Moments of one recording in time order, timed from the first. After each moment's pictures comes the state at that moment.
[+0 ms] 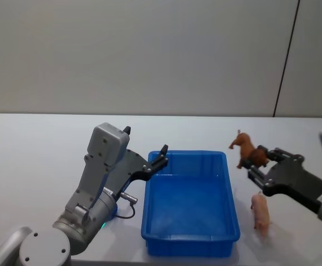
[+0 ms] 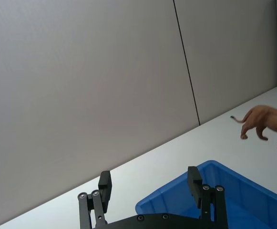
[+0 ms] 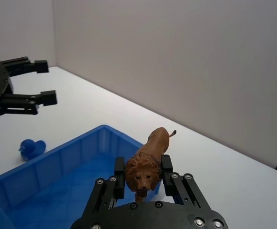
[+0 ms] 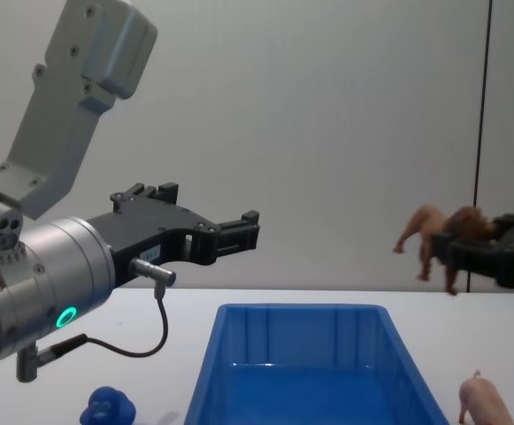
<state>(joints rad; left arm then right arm) -0.24 0.38 0.45 -1.63 -0.20 0.01 -0.01 0.11 0.39 -0.20 -1.69 0.25 0.14 0.43</state>
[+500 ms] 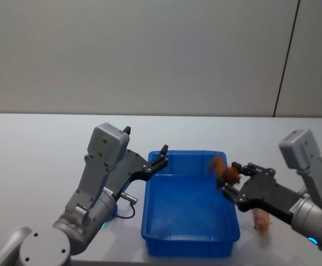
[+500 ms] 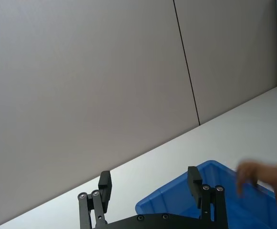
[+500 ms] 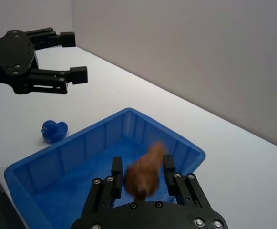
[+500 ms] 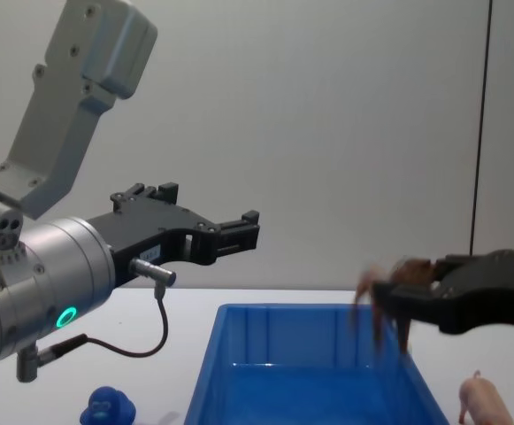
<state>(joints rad) -0.24 0.38 0.45 -1.63 -0.20 0.01 -0.01 0.14 0.34 -0.27 -1.68 0.16 0.22 0.46</state>
